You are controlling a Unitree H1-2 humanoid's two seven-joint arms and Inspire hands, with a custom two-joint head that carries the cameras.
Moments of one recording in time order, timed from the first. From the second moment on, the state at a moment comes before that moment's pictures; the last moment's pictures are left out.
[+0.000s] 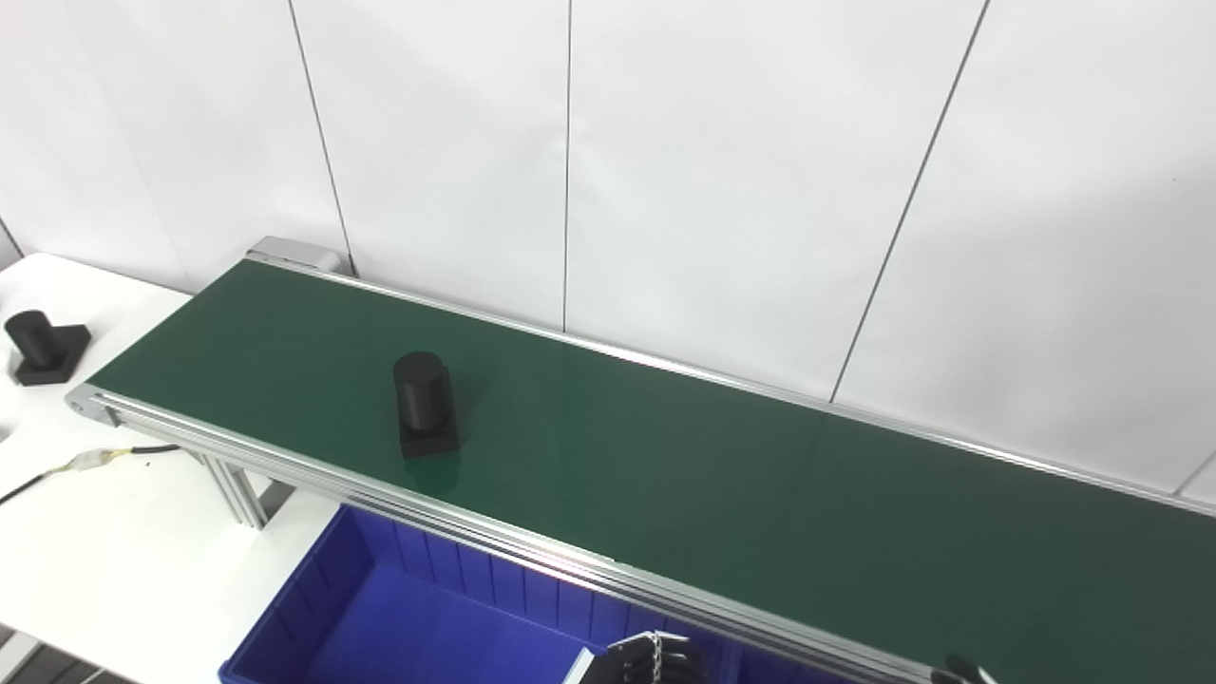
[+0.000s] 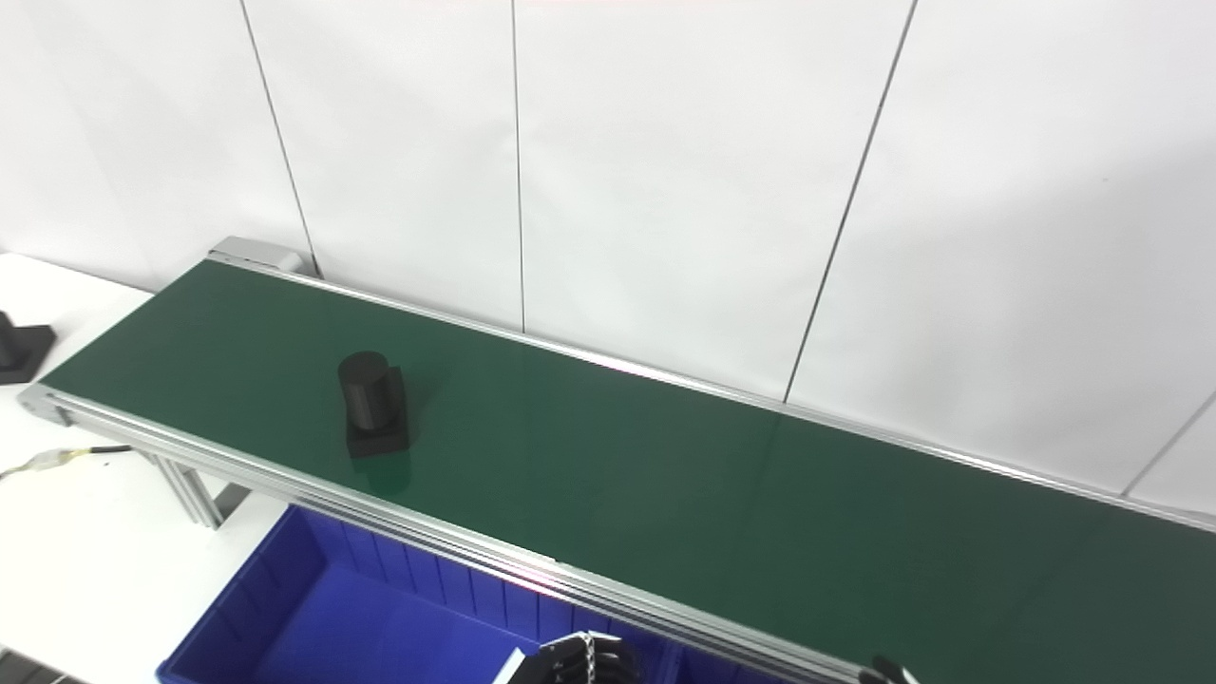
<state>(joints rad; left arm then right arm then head) 0.13 -0.12 -0.17 0.38 0.00 -0.43 -0.06 0.09 -0.19 0.22 0.15 -0.12 -0.43 -0.23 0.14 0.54</state>
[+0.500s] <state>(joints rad) 0.16 -0.12 -0.19 0.33 0.02 -0.43 -0.04 -0.07 -0.17 0.16 0.05 -0.14 -0.42 -0.11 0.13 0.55</state>
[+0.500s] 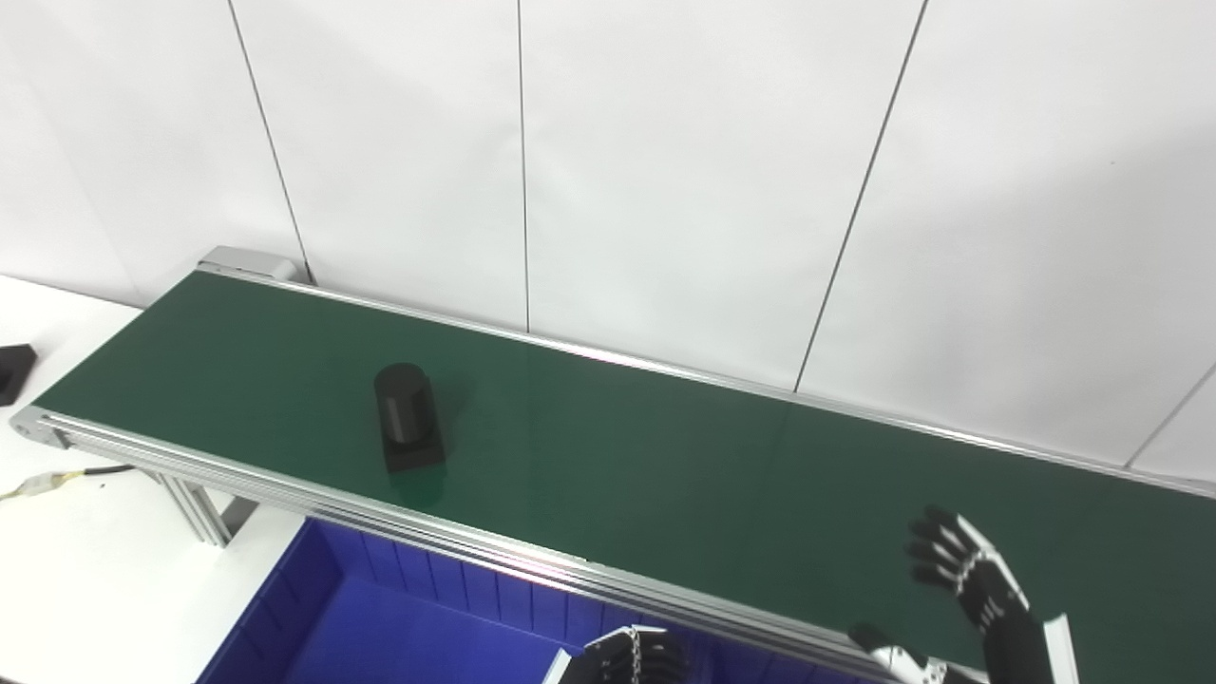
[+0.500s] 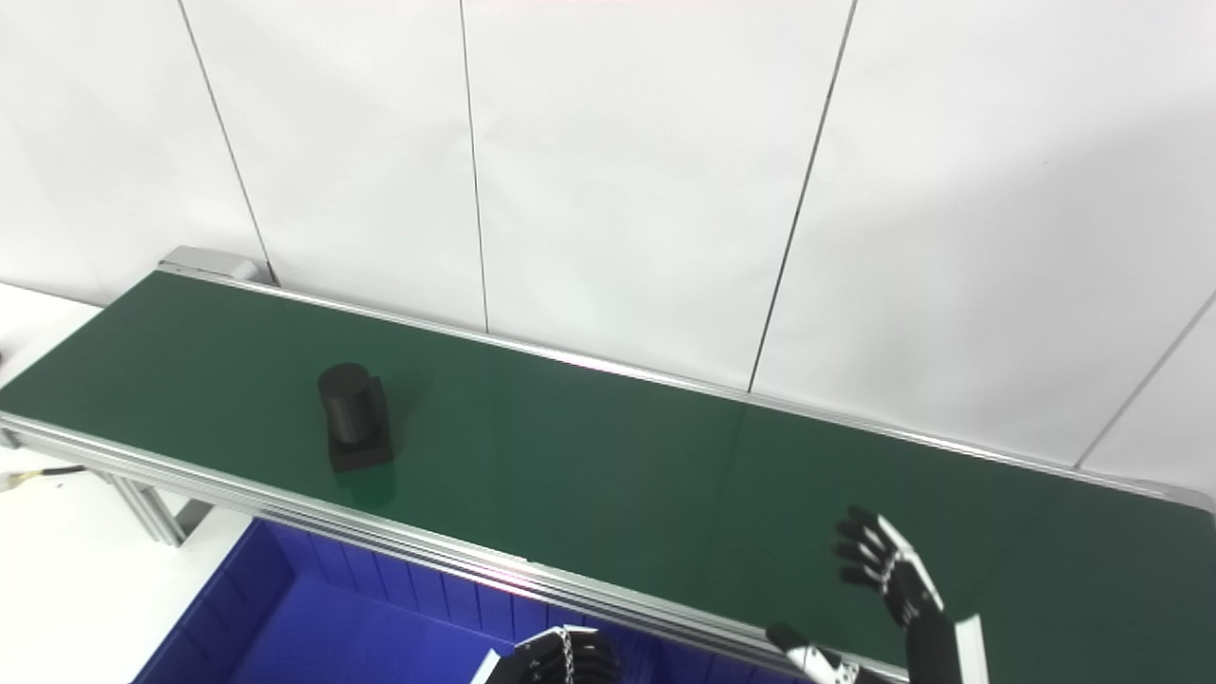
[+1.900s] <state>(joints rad) 0.14 -0.08 -0.15 0.33 0.00 -0.43 -0.05 -0.53 0.12 0.29 0.24 -0.44 -0.16 -0.02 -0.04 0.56</state>
